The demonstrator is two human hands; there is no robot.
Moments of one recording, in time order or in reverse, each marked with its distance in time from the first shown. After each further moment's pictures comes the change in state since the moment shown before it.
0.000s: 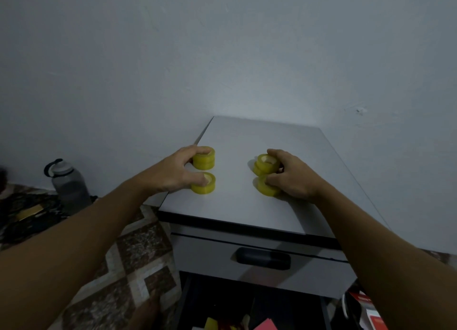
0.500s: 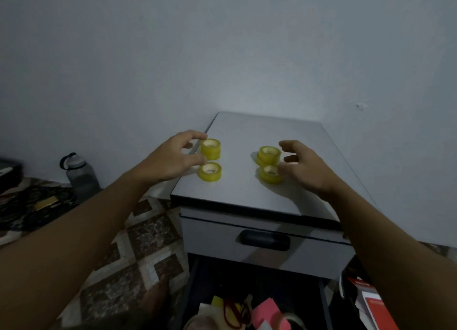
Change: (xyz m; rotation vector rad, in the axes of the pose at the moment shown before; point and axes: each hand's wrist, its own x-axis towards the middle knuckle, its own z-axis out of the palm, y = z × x) left_hand -0.043 0.035 -0.010 0.038 0.193 0.010; right_hand -0.044 -0.010 -0.013 0.185 0.106 -0.015
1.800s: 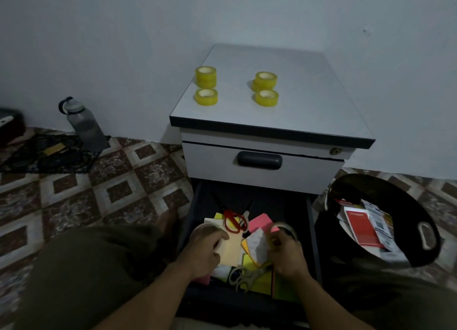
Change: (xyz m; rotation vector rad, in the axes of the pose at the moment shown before) left_hand -0.250 -0.122 0.229 0.173 -0.433 -0.202; right_hand -0.260 0.174 0.177 -0.199 -0.209 0.519
